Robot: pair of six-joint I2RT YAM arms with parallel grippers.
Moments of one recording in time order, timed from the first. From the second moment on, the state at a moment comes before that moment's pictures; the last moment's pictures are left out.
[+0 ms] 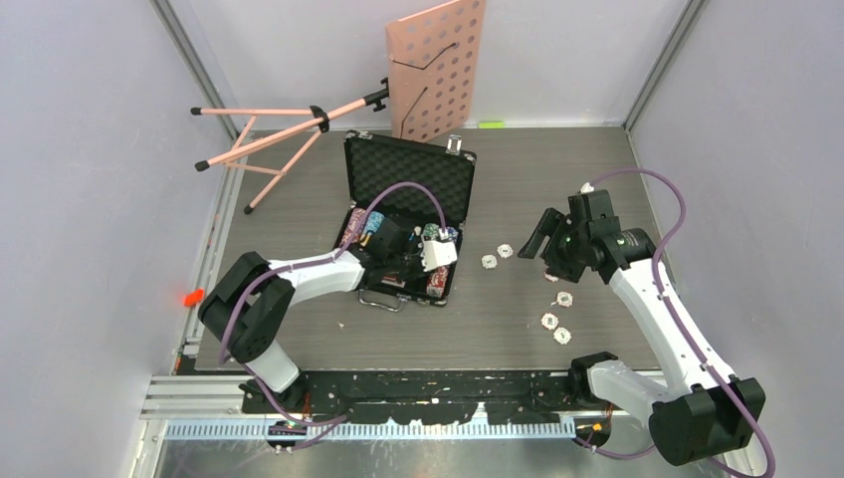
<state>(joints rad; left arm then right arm) -0.72 1.62 0.86 -0.01 0.20 0.67 0.21 1.03 0.97 -0.89 -0.09 0.71</state>
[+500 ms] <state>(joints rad) -0.73 1.60 0.83 0.03 0.13 0.65 0.21 1.05 0.96 -0.88 -0.11 0.71</state>
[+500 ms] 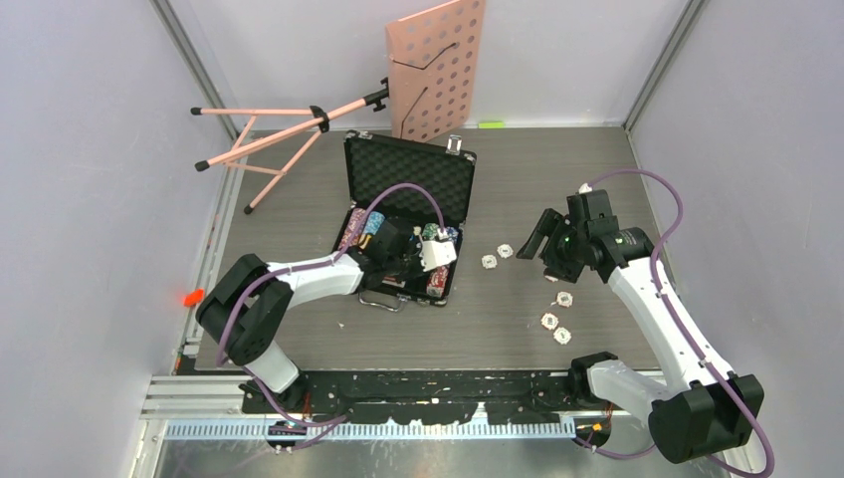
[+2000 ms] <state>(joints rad) -0.71 1.55 0.88 -0.04 0.15 0.59 0.21 1.06 0.95 -0.87 -0.14 0.72</state>
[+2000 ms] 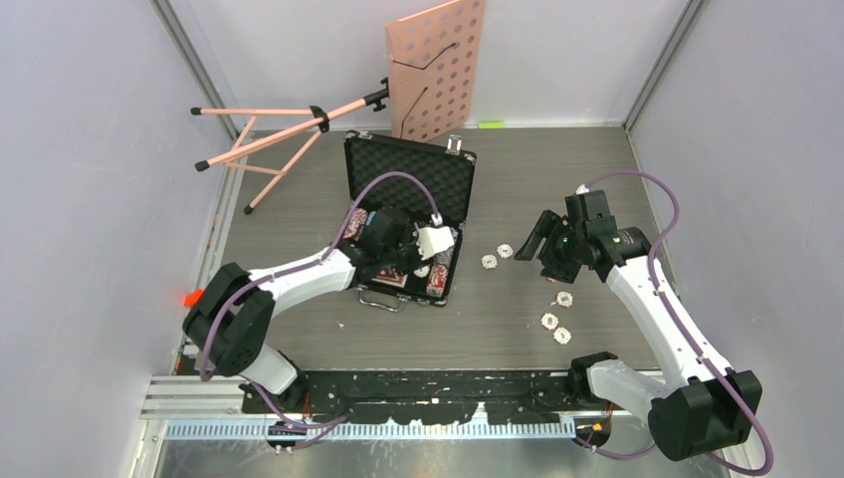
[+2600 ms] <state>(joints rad) -0.71 1.39 0.83 -0.16 0.23 0.55 0.21 1.06 0.93 -0.86 -0.16 0.72</state>
